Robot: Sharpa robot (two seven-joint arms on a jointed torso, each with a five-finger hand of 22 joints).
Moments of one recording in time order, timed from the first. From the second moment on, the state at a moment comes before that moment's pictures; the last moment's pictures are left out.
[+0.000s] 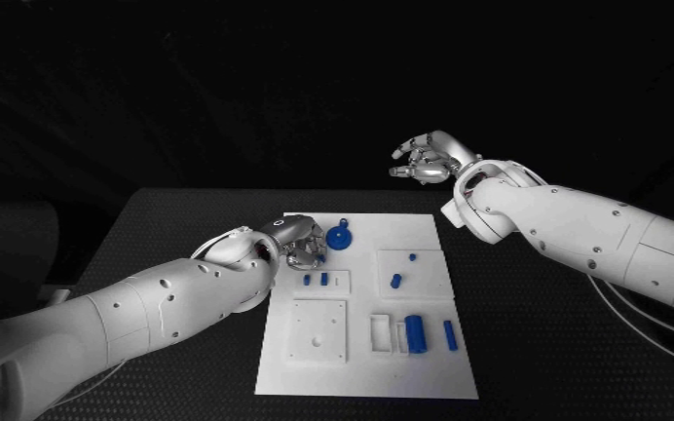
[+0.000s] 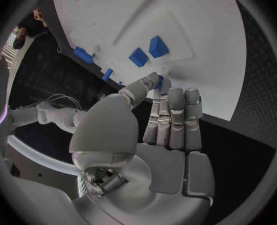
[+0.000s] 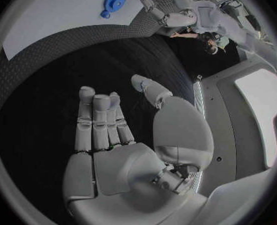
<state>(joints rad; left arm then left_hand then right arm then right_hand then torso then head) 1.11 -0.50 -0.09 1.11 -1.42 -0.30 -0.01 1.21 -0.08 0.60 -0.26 0.14 1.03 0.10 0.34 0.48 1.29 0.05 0.15 0.19 1.10 -0.06 1.28 0.45 0.05 0.89 -0.12 0.88 1.31 1.24 -0.71 0.03 1.23 -1.00 -0.47 0.01 1.00 -0.24 0.61 -0.20 0.40 0.83 0.16 0.26 0.46 0.86 0.06 1.20 0.80 1.13 -0.04 1.16 0.91 0.25 1.04 0.04 0.81 1.31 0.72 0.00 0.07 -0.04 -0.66</state>
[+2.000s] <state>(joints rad) 1.11 -0.49 -0.09 1.10 -1.45 -0.31 -0.02 1.21 -0.08 0.61 -0.27 0.15 1.03 0.10 0.33 0.47 1.30 0.05 0.15 0.20 1.10 -0.06 1.28 0.45 0.05 0.90 -0.12 0.89 1.31 1.24 -0.71 0.03 1.23 -1.01 -0.47 0.01 1.00 -0.24 0.61 -0.20 0.40 0.83 0.17 0.26 0.46 0.86 0.06 1.21 0.79 1.13 -0.05 1.16 0.91 0.25 1.04 0.04 0.81 1.31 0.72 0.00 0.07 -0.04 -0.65</state>
